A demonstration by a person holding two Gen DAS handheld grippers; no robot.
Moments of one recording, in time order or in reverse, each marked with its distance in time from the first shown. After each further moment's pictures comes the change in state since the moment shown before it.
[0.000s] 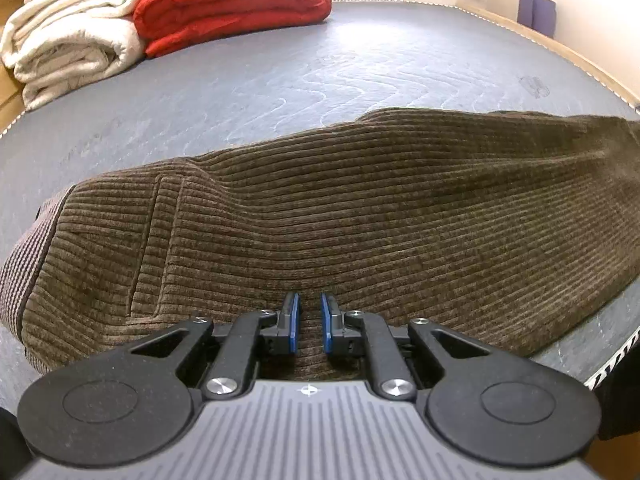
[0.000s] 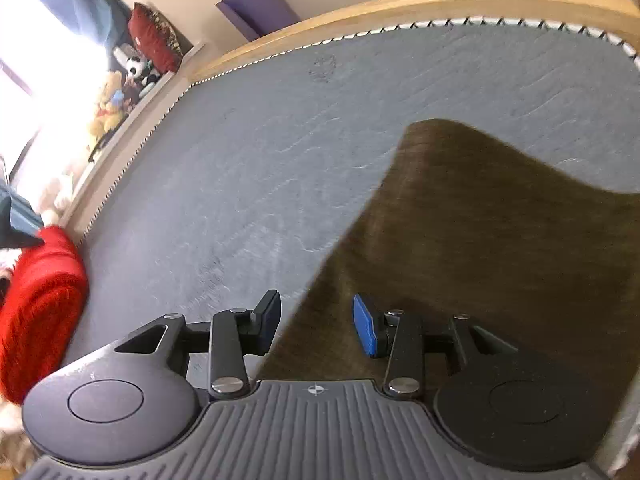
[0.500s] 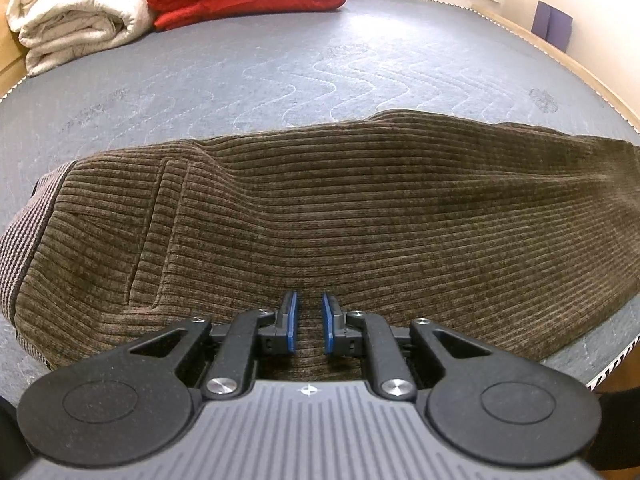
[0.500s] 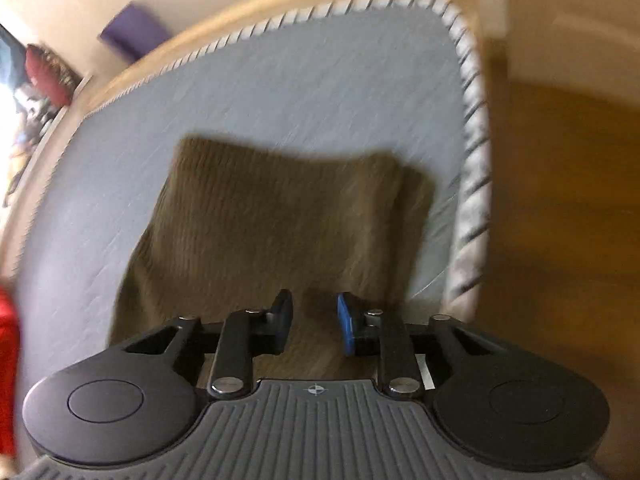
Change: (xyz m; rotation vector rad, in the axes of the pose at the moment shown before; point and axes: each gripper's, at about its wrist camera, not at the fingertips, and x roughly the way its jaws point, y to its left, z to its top) left arm 0.004 0.013 0.010 -0.071 0.050 -0.029; right arm -0.060 -0.118 -0.019 0.182 -0.031 -0.257
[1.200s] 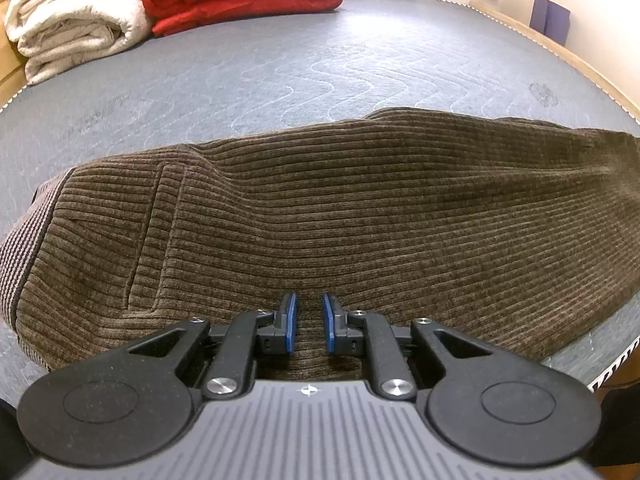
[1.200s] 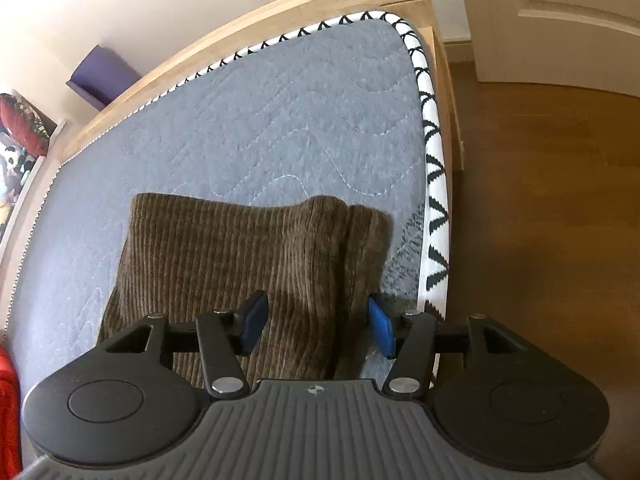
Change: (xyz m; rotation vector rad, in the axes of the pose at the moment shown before) left arm 0.002 -0.003 -0.004 0.031 -0.011 0.013; right arm 0.019 -0.014 0.016 0.114 -0.051 -0.030
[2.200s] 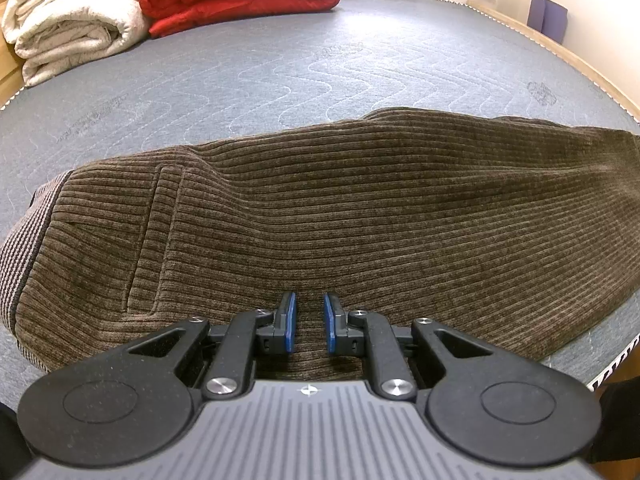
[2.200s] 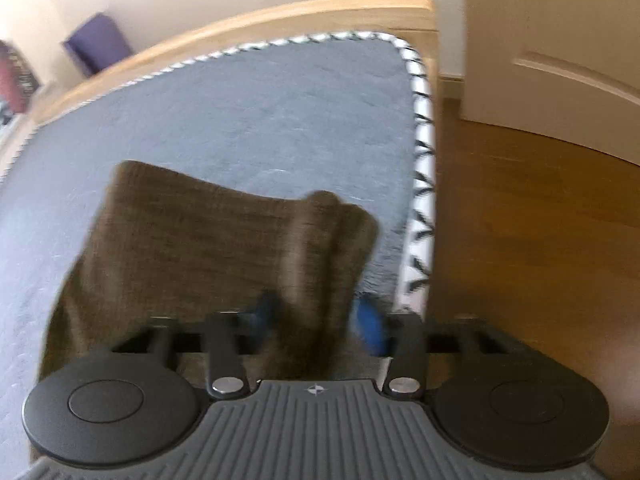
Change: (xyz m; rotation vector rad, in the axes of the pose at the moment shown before) left arm 0.001 0.001 0.000 0.002 0.001 -0.008; right arm -0.001 0.027 -0.014 -0.167 -0.041 -0.116
